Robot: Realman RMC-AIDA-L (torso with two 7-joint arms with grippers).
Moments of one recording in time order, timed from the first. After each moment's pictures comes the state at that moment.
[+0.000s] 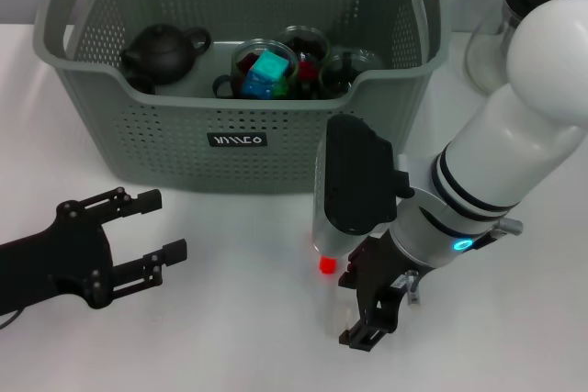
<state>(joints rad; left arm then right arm) -0.32 -2.15 0.27 0.73 2.16 1.86 -1.02 0.83 2.11 -1.87 -1.01 -2.34 -1.34 2.23</state>
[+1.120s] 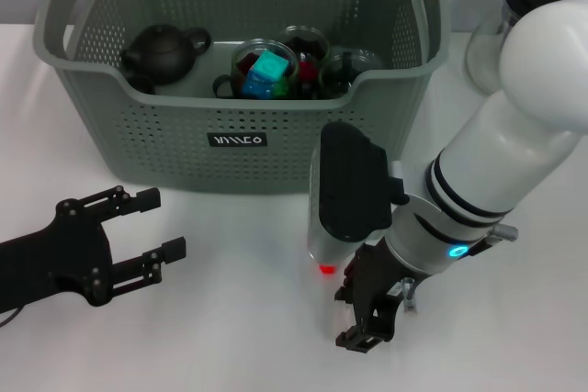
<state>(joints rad) -0.32 -2.14 0.27 0.72 2.16 1.85 -1.01 0.84 2.11 -1.89 -1.00 -2.31 -1.34 2.23</state>
